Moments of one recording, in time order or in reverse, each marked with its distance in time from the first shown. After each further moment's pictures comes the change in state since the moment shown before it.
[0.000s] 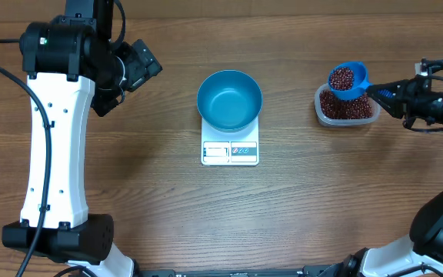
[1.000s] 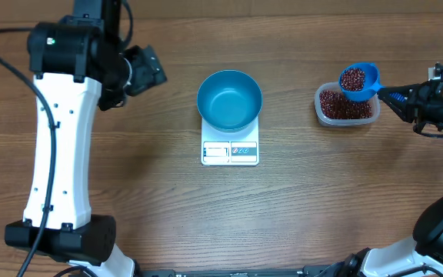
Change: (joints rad) left arm -0.042 0.000 0.000 -0.003 -0.002 0.212; right arm -0.066 0.000 0.000 -0.042 -0.028 -0.064
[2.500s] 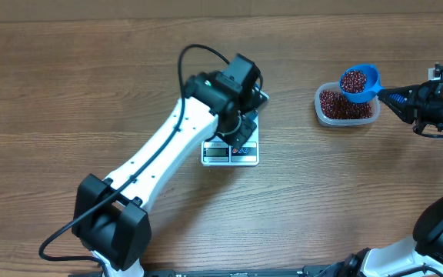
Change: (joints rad) left arm -0.491 0.077 -0.494 0.455 0.025 0.607; right arm 0.000 0.000 0.000 0.000 0.029 -0.011
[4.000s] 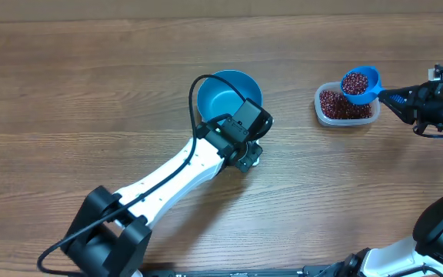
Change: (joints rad) left arm -0.107 -0.108 -0.409 0.455 -0.170 -0.103; right arm 0.000 0.000 0.000 0.006 0.035 -0.001
